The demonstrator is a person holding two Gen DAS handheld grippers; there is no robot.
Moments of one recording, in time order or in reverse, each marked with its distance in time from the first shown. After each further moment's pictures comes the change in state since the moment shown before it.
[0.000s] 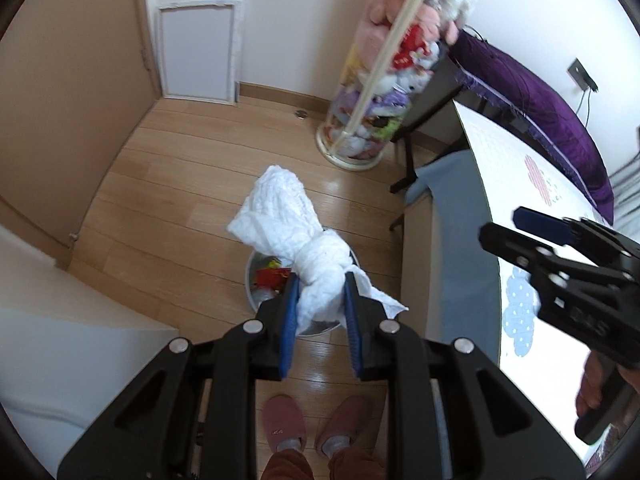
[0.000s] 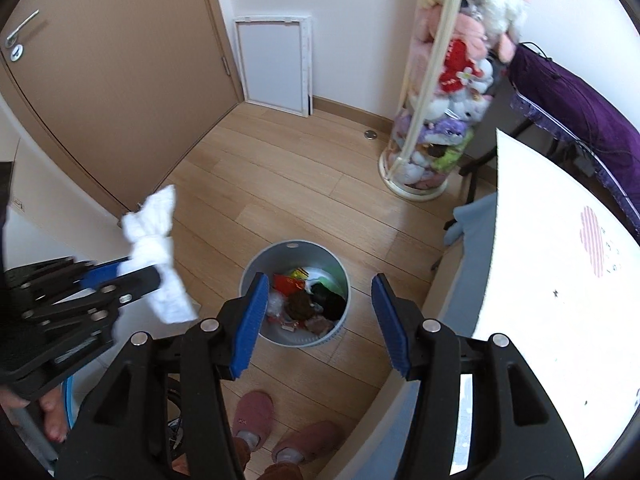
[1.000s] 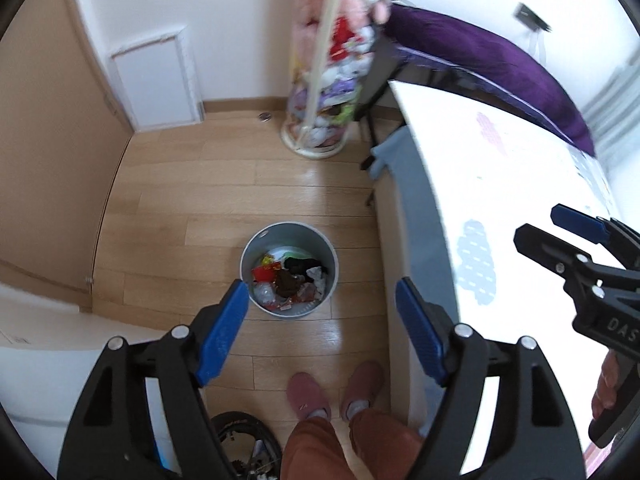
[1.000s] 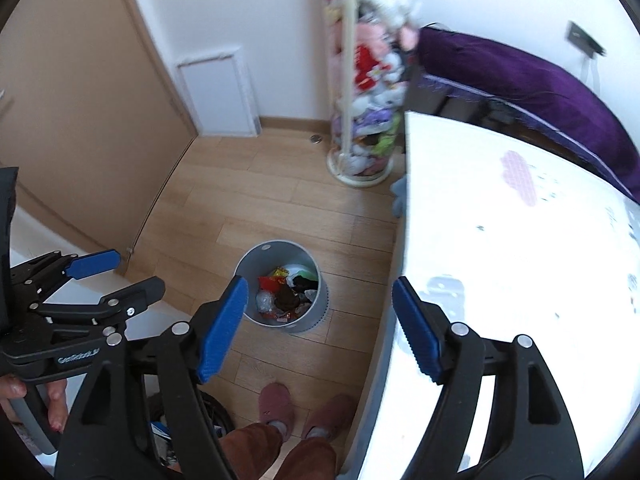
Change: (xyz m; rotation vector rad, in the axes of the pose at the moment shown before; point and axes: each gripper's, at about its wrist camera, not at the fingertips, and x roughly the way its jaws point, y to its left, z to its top) left arm -0.097 -0.069 0.023 0.245 0.072 -0.005; right arm -0.133 -0.037 -0.024 0.263 -0.039 -0.101
